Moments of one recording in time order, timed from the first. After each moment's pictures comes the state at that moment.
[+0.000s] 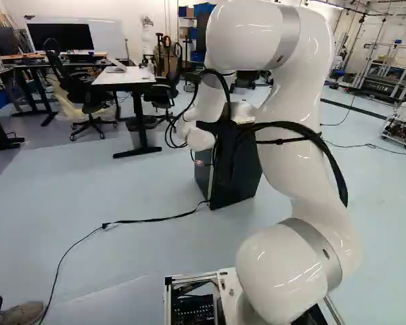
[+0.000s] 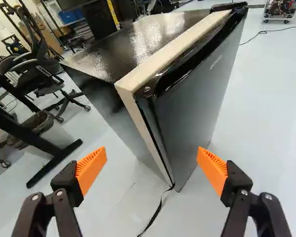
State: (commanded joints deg) arm 14.4 -30.3 -48.0 50.5 50.0 0.0
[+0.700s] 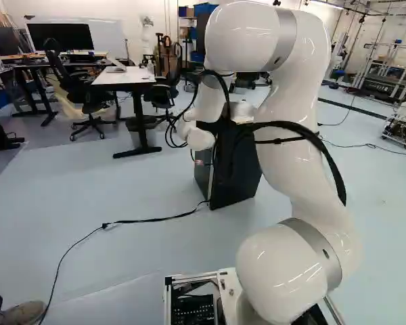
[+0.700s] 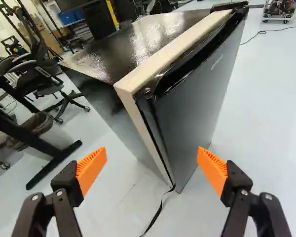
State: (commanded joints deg) arm 14.0 -31.2 -49.2 50.5 50.0 0.0
